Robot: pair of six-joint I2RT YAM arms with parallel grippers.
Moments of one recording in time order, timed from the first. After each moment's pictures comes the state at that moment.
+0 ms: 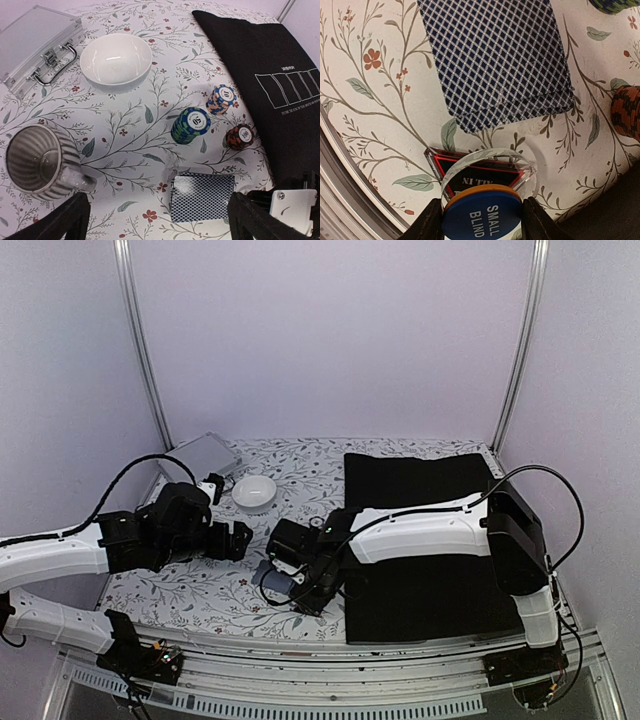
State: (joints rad) left arm -0.88 1.05 0.69 -0.36 -0.40 -0.51; right arm 1.24 2.18 1.71 -0.85 0.07 0.23
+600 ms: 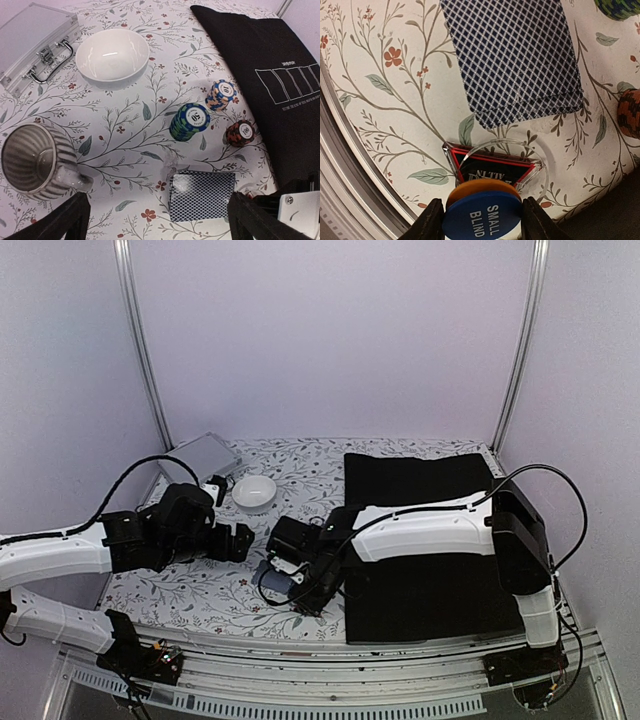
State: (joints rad) left arm -0.88 1.07 0.69 -0.36 -0.40 -0.50; right arm 1.24 2.16 1.72 -0.85 0.05 0.22
